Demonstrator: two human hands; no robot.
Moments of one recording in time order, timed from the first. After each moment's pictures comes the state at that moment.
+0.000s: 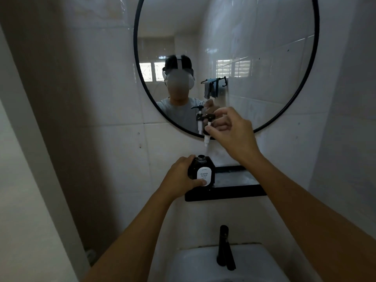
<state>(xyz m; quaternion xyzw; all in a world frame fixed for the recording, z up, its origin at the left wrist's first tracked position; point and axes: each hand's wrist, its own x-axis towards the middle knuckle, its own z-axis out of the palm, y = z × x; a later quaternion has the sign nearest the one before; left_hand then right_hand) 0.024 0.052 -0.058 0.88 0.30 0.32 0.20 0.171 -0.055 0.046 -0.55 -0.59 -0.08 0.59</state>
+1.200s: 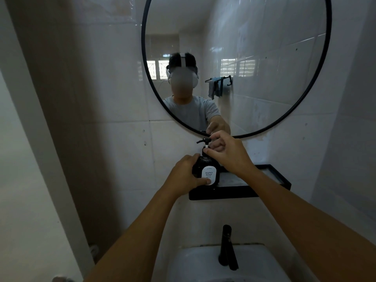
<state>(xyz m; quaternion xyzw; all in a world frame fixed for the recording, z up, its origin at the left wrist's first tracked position) 0.024 0.053 -0.055 0.88 0.30 0.31 0.18 0.181 -0.022 -0.007 -0.59 -0.63 -0.01 0.52</state>
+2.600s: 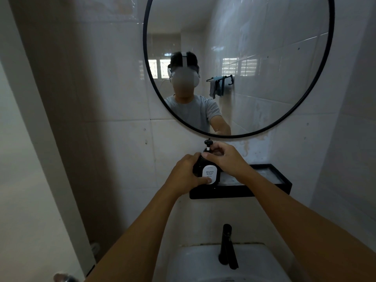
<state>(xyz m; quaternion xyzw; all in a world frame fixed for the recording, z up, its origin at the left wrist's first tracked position) 0.024 0.052 -0.057 0.88 0.30 0.32 0.19 0.185 -0.010 -0.028 -0.57 -0.58 0.21 0.54</state>
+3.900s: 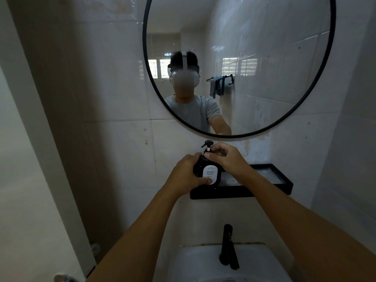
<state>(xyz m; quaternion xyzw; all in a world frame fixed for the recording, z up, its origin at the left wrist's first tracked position) 0.023 0.052 -0.057 0.88 0.30 0.32 0.19 0.188 -0.009 -0.035 -0.52 -0.56 0.27 0.59</state>
